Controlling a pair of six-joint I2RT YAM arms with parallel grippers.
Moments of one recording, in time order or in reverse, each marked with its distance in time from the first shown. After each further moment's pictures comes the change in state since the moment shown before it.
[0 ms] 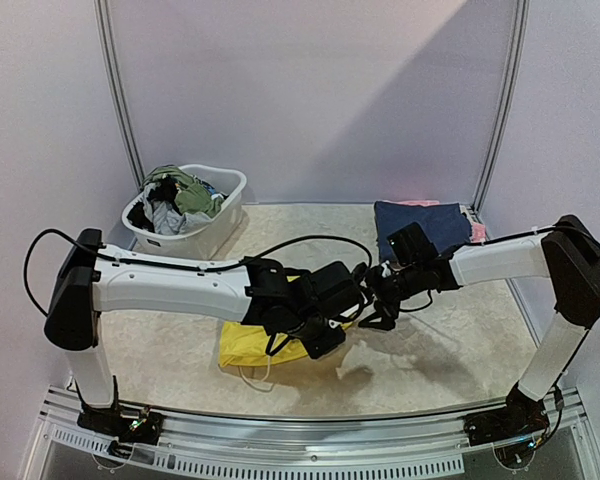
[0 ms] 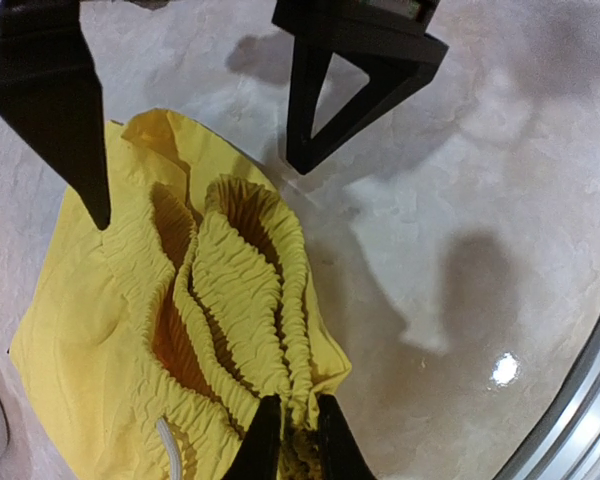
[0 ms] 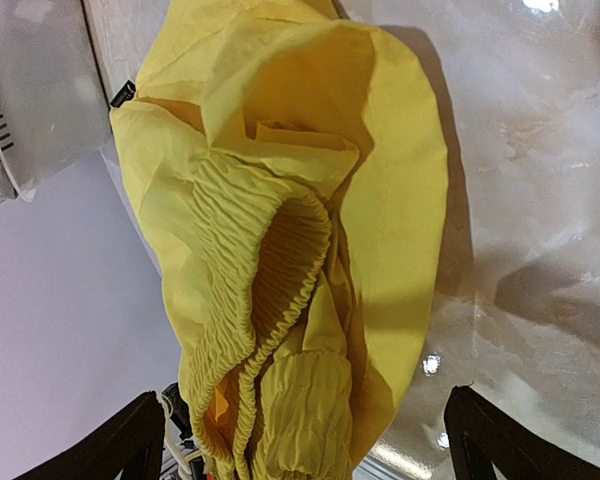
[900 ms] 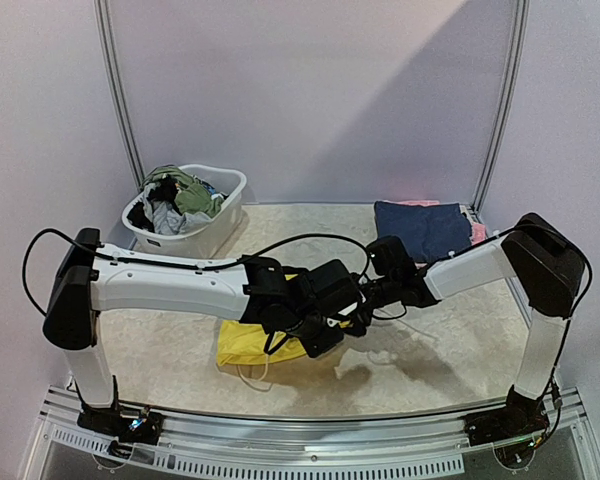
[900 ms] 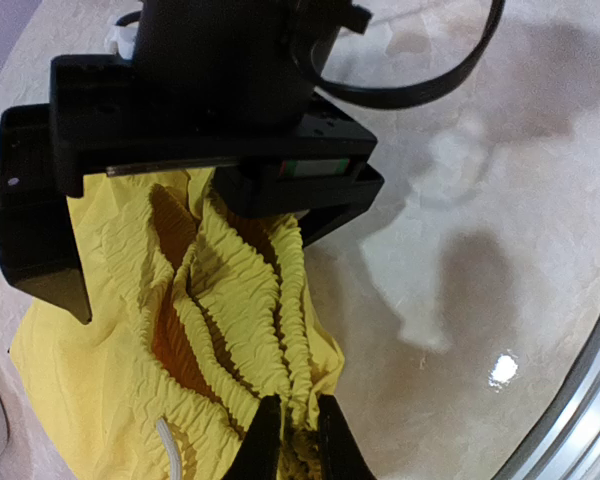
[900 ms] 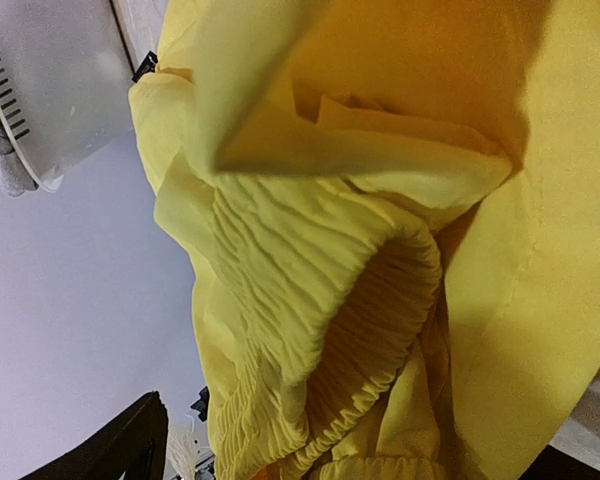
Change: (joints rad) left arm 0.007 -0.008 -0.005 -0.003 0.006 0.000; right arm 0.086 0.167 0.012 0.338 -0.031 0.192
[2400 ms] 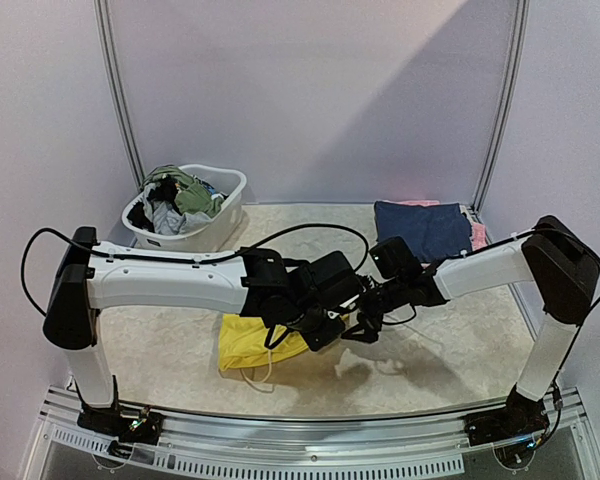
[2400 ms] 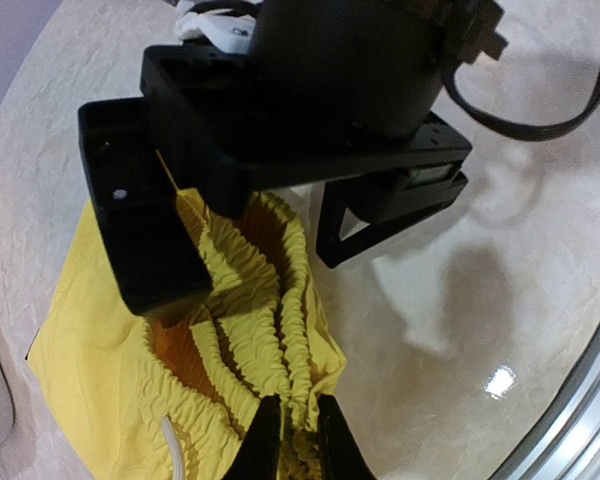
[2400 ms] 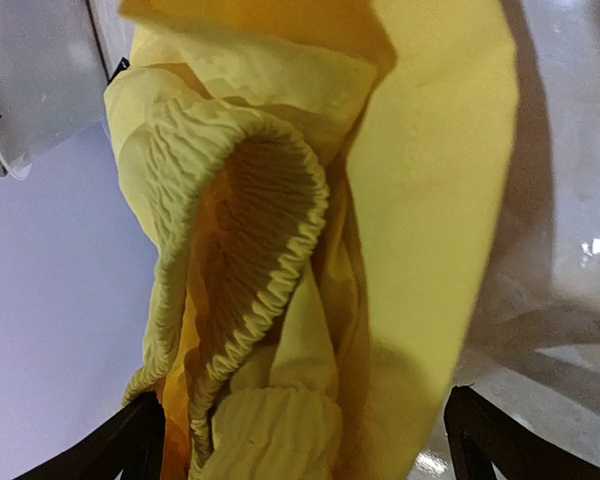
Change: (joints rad) left arm 0.004 0.000 0.053 -0.052 -0.031 -0.039; right arm 0.015 -0.093 -0.028 -0.181 0.044 -0.087
